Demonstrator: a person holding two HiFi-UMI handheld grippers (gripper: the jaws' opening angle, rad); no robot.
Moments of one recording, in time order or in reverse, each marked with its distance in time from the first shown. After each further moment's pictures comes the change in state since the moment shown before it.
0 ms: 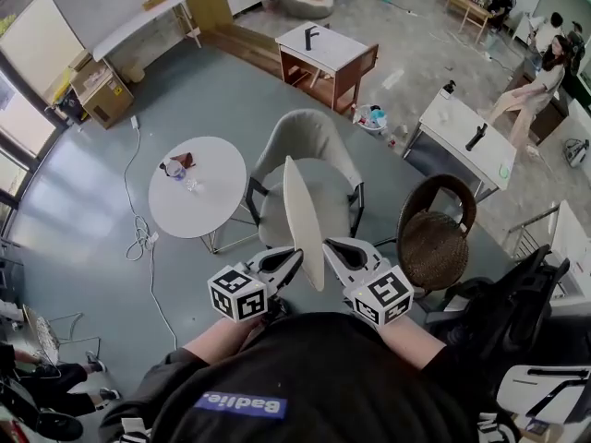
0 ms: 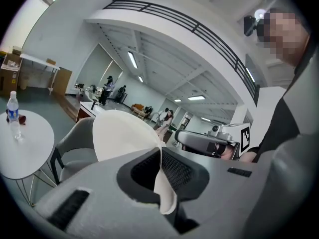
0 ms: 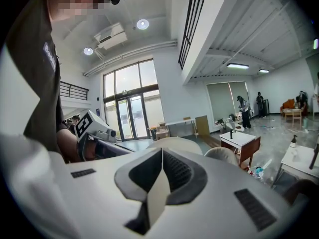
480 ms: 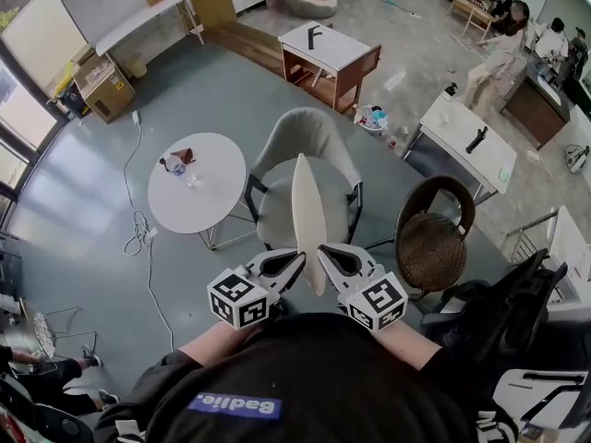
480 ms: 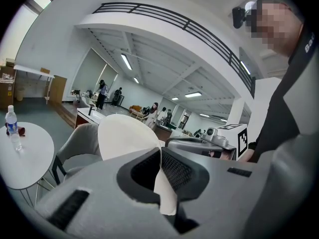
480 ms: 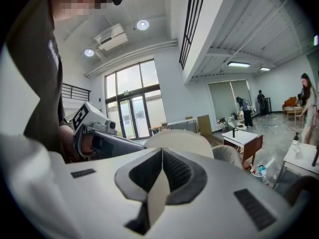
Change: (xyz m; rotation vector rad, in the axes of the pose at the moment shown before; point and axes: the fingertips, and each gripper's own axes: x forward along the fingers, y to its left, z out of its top) left arm -0.002 -0.026 0.007 0.088 0.005 -0.003; right arm -0.004 0.014 -0.009 0.009 0.000 0.022
